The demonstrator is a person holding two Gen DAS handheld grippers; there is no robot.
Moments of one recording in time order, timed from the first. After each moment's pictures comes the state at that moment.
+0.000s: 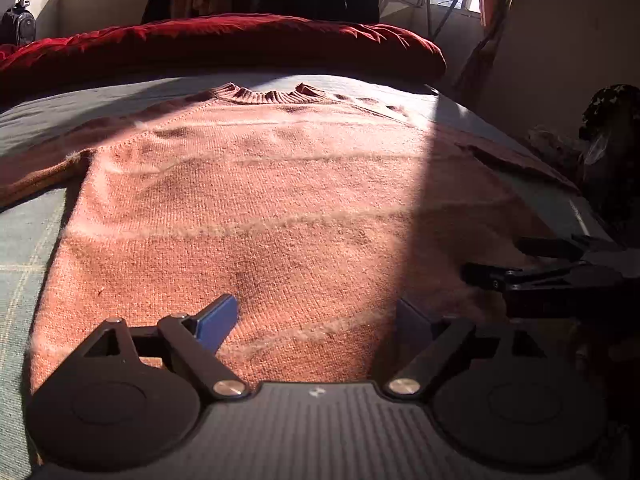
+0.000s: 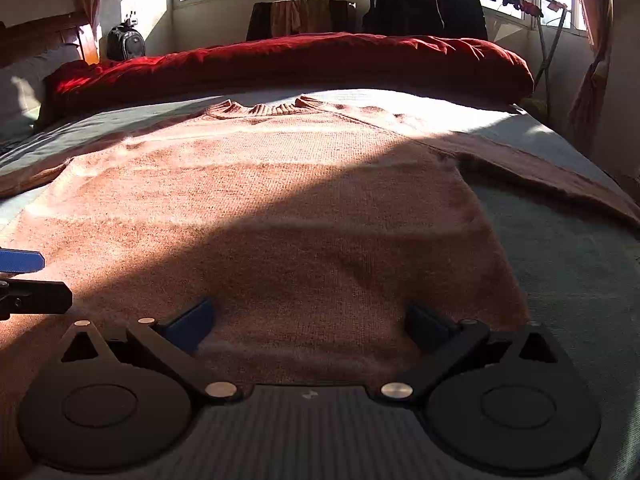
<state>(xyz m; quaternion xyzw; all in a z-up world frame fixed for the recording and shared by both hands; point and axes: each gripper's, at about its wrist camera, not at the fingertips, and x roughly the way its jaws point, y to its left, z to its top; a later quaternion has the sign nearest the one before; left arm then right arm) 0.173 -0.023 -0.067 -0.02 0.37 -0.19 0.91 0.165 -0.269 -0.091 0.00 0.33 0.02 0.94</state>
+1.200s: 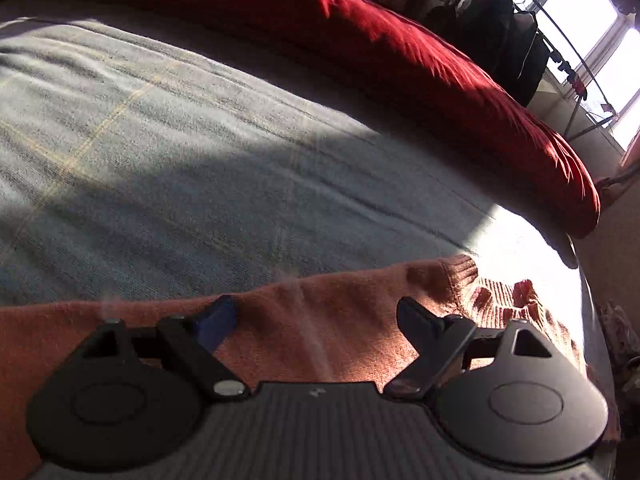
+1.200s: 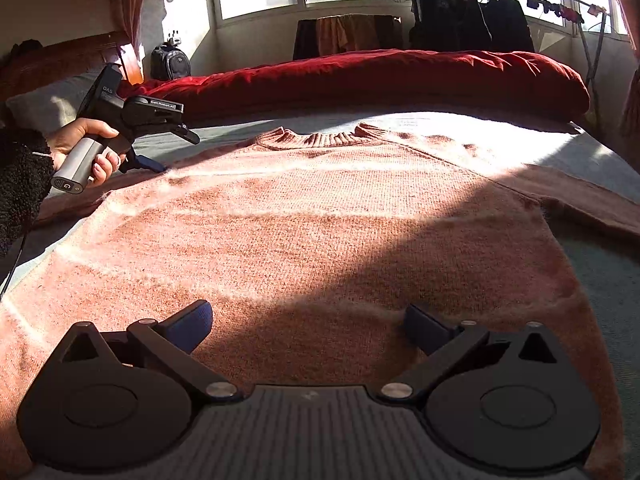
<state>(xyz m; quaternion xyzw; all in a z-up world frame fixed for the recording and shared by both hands) 0.514 0.127 -0.077 -0.21 0.42 -0.05 0.88 0.217 -0.247 -0.085 0.02 0.31 0.10 0.95</state>
